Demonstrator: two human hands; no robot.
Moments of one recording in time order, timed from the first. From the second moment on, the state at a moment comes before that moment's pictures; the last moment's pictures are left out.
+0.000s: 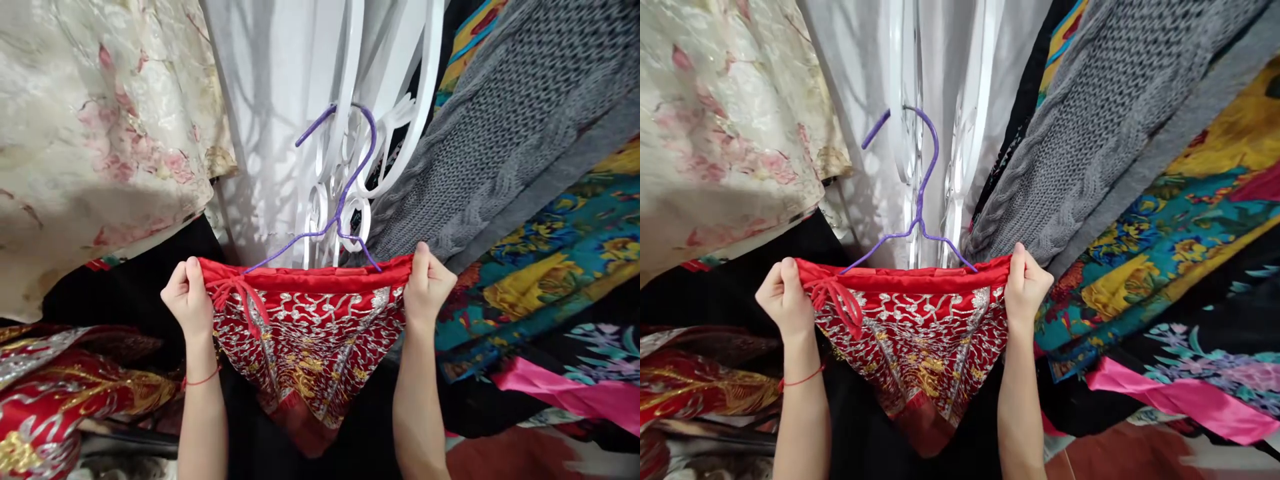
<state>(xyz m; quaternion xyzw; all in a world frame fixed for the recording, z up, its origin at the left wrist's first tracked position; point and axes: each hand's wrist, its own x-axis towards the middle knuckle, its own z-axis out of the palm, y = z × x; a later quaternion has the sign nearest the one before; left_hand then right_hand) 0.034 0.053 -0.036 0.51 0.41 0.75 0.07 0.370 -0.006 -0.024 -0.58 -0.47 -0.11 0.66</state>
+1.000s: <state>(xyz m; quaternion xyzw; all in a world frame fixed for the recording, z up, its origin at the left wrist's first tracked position) 0.031 -0.050 -0.034 0.58 0.55 0.61 0.02 0.370 -0.046 0.000 -0.58 -0.51 -0.24 0.59</state>
